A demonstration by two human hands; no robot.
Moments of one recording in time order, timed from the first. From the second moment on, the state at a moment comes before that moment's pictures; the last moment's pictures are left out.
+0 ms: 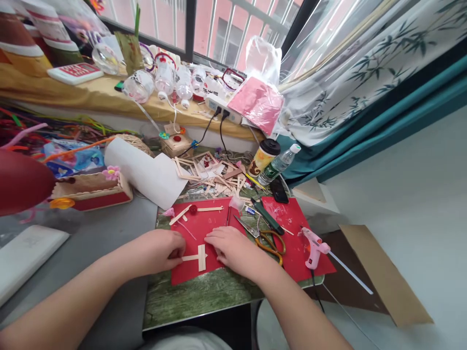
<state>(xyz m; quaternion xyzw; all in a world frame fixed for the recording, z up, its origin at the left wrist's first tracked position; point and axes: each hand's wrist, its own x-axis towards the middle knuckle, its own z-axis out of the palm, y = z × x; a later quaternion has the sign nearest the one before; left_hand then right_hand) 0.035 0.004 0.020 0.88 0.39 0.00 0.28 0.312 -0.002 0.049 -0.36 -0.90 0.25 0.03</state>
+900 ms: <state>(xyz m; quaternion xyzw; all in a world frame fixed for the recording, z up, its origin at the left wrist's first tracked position) 0.036 0.003 0.027 0.88 0.39 0.01 0.29 0.264 -0.038 0.044 -0.40 -0.86 0.31 0.10</state>
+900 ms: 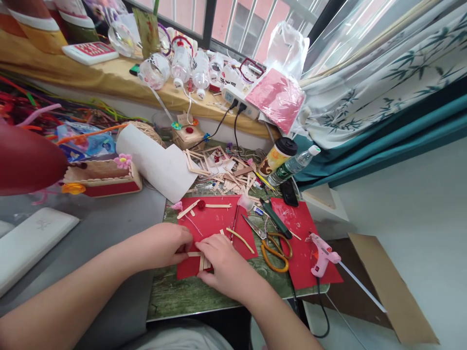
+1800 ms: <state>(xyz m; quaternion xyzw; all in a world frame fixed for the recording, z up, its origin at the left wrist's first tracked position) 0.077 -0.023 0.027 0.89 0.40 0.04 0.21 0.306 -0.048 0.016 -0.42 -0.82 0.32 0.20</state>
